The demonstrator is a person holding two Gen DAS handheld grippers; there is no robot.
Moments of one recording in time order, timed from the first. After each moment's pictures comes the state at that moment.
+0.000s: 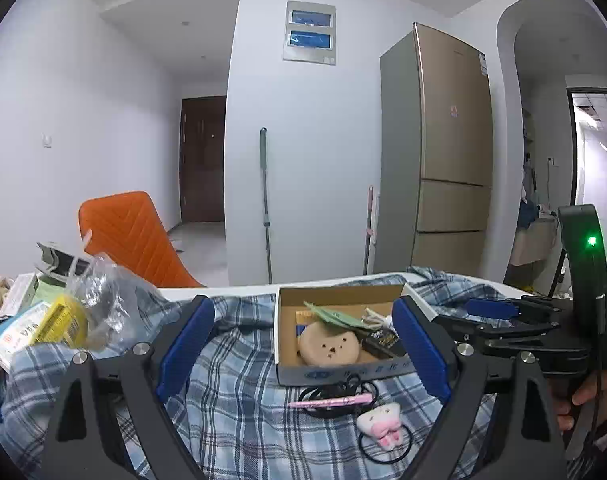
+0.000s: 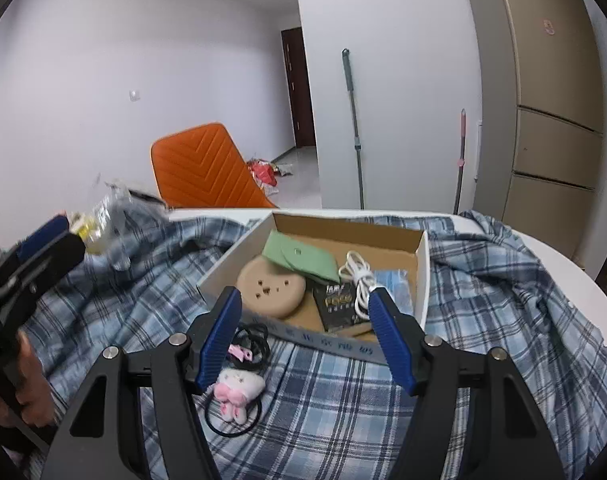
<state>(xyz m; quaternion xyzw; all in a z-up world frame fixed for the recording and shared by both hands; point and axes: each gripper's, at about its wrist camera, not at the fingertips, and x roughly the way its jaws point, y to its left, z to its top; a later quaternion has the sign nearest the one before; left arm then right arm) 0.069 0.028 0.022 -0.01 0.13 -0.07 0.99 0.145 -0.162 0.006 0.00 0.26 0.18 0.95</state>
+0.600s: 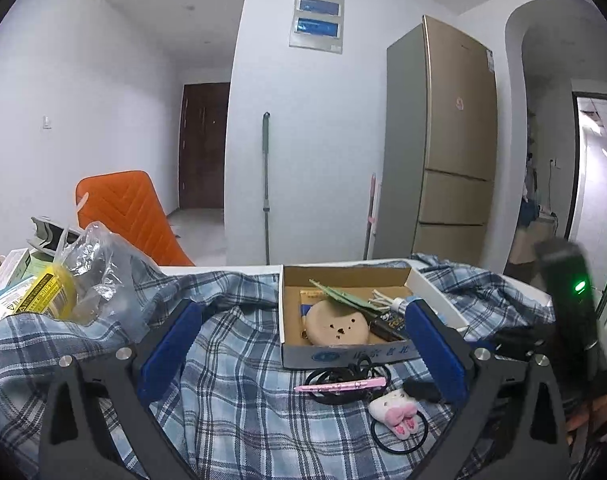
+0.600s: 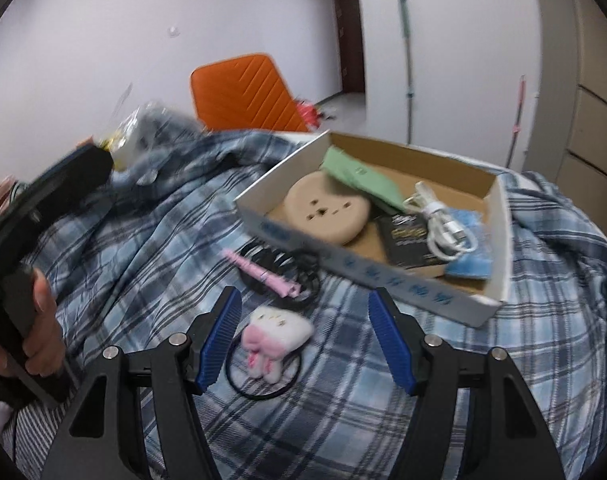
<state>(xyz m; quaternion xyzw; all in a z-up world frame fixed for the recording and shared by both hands) 0.079 0.041 -0.002 -0.03 0.14 -0.08 0.99 0.155 -0.128 -0.051 -0.05 0.34 0.25 0.90</state>
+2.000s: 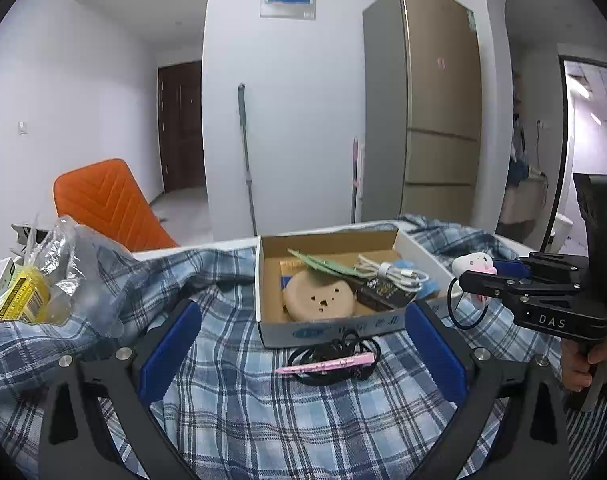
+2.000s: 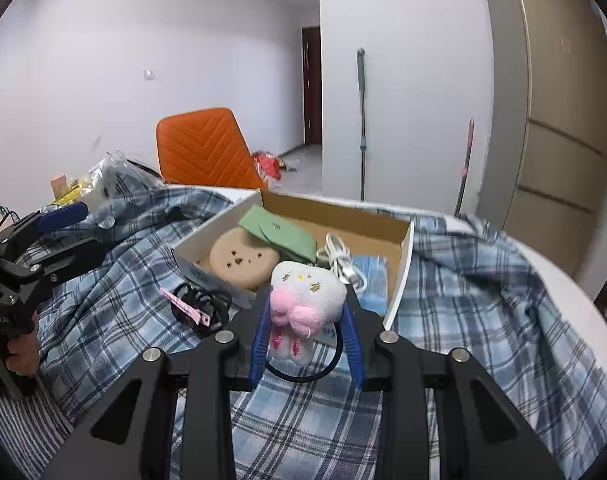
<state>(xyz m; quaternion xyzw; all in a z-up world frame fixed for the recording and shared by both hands) 0.101 0.016 -0.015 0.02 0.21 -0.10 0.97 0.148 -0.186 -0.025 -0.05 0.24 0.20 0.95</state>
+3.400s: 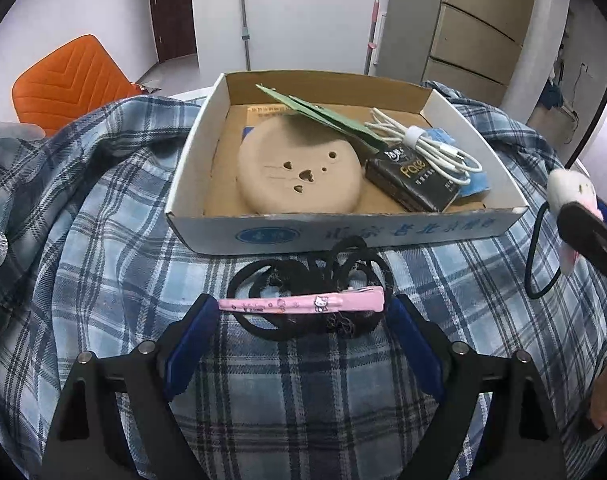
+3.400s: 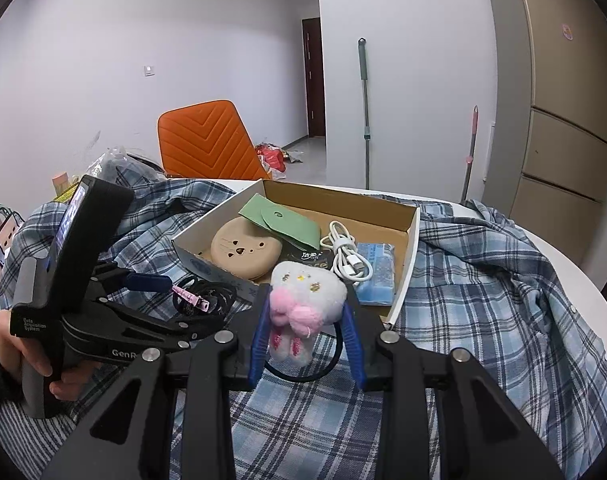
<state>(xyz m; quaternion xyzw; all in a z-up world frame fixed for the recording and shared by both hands) 0.196 -0.028 -0.098 0.01 0.46 -0.08 0.88 0.155 -0.190 -0.035 -0.04 0.27 0.20 0.94</state>
